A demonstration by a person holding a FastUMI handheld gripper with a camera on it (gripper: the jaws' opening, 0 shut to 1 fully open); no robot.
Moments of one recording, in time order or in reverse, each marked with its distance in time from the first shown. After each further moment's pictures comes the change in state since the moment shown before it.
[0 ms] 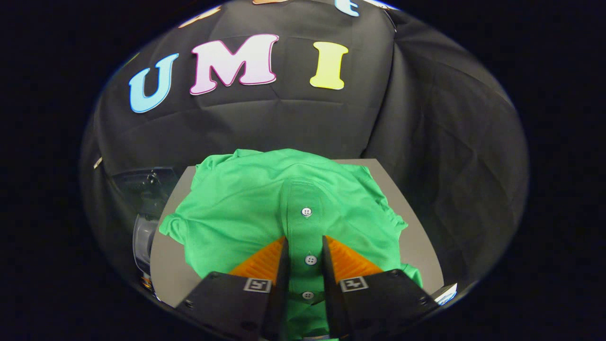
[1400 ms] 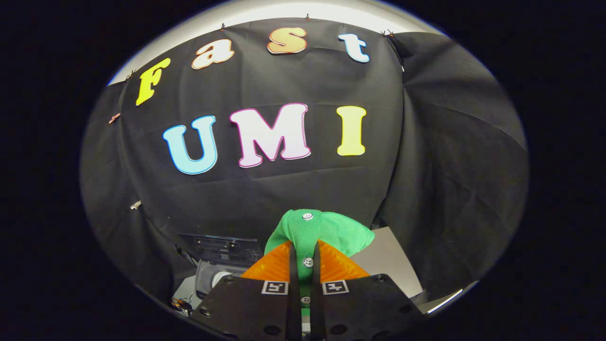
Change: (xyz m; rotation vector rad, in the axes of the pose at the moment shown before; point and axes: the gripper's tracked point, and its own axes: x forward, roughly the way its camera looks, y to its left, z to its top) arm -0.188 0.108 0.173 0.078 -0.248 0.173
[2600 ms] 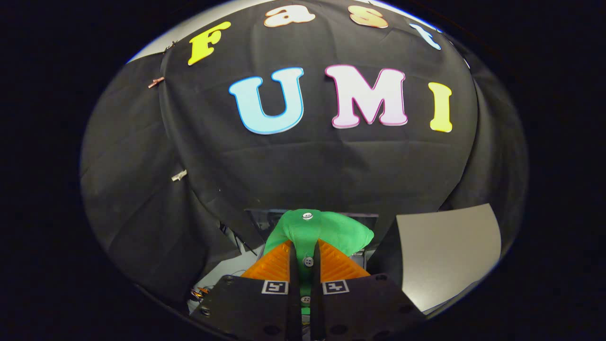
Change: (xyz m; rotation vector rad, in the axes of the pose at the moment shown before) arm 0.079 0.256 -0.152 -0.067 0.185 0.248
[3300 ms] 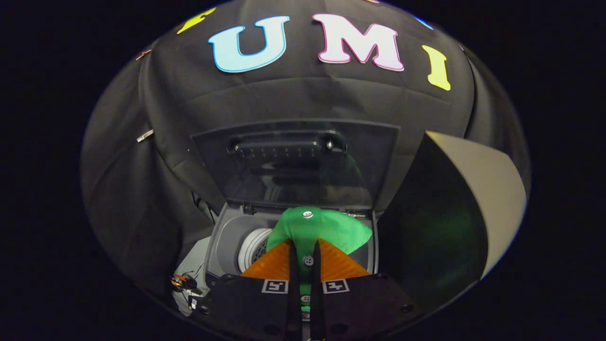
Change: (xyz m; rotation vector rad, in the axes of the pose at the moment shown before) arm 0.122 -0.039 -0.173 0.008 0.145 -0.109
